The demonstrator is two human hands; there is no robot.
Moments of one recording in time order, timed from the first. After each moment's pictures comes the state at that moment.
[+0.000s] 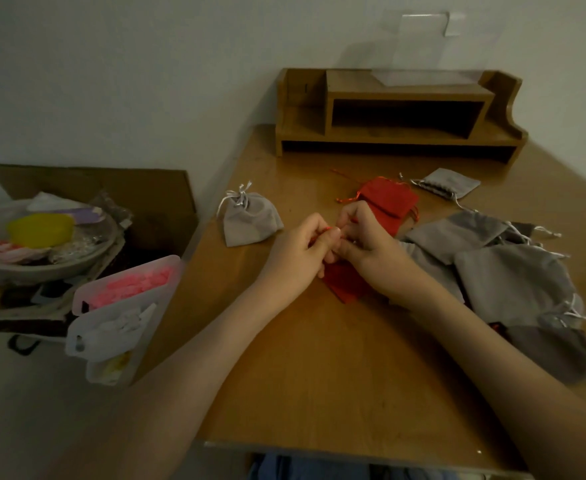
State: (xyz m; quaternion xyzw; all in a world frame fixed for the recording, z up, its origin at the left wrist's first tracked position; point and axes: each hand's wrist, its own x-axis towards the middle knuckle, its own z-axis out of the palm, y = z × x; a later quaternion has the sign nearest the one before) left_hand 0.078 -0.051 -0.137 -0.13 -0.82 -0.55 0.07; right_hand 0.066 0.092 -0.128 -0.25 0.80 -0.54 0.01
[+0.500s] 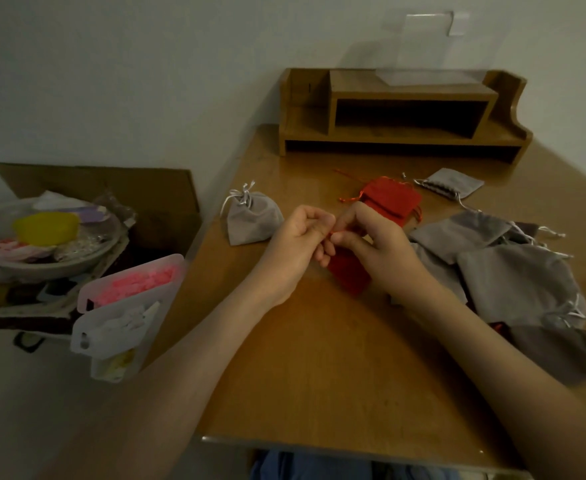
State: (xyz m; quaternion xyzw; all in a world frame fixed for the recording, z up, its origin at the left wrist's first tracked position) left_hand 0.075 -0.052 -0.132 -0.10 -0.68 -0.73 0.01; right_hand 0.067 0.093 -0.124 -0.30 0.81 -0.49 -0.12
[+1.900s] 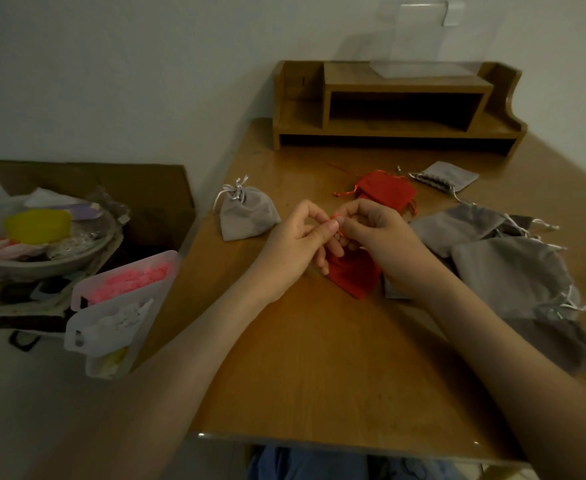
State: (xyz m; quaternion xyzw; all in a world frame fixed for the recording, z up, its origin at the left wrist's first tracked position) left_hand 0.079 -0.052 -0.132 -0.15 -0.73 -0.67 0.00; right_hand 0.059 0.099 -0.124 -0.16 0.76 -0.63 0.04
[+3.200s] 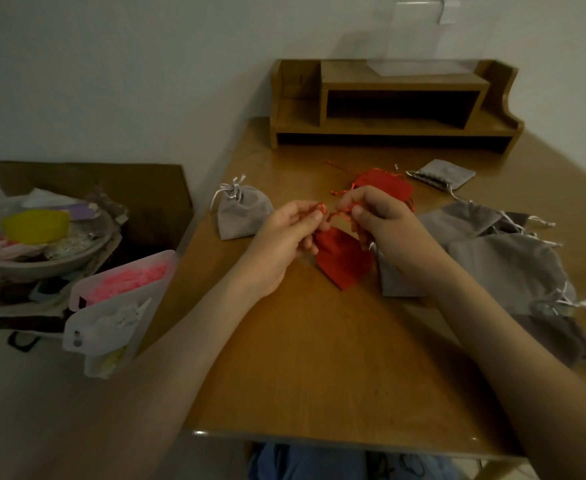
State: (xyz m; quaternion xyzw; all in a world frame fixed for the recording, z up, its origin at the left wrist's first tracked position) left_hand 0.072 -0.055 -0.128 -0.05 -0.66 -0.75 -0.03; right_hand 0.055 0.111 -0.118 -0.17 0.79 -0.59 -0.01
